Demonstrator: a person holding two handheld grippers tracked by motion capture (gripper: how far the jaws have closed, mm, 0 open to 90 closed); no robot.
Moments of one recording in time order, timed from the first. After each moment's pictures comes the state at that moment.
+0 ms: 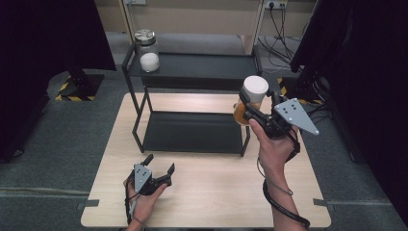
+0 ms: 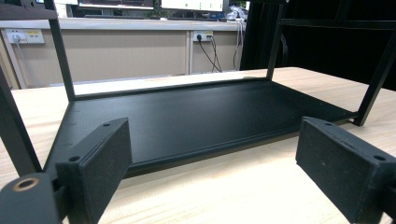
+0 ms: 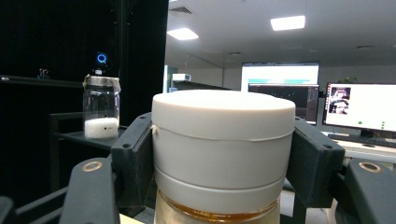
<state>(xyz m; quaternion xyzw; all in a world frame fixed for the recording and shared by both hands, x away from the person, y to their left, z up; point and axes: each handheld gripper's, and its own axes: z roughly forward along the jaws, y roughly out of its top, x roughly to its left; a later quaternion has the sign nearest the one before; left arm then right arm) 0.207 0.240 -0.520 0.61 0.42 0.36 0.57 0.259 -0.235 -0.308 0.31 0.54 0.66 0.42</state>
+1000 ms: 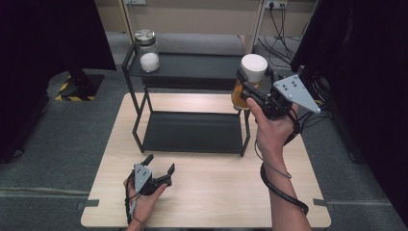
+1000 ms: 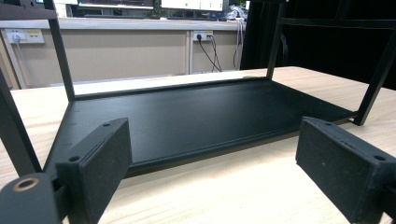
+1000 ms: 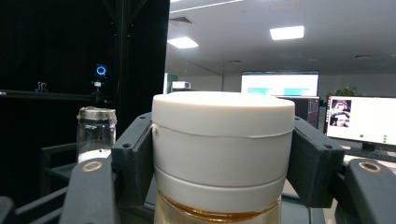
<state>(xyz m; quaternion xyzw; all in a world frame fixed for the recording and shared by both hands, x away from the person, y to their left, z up) 0.208 0.240 -0.519 0.61 0.42 0.36 0.57 0.278 -0.222 -0.269 0.30 0.53 0.67 0.43</state>
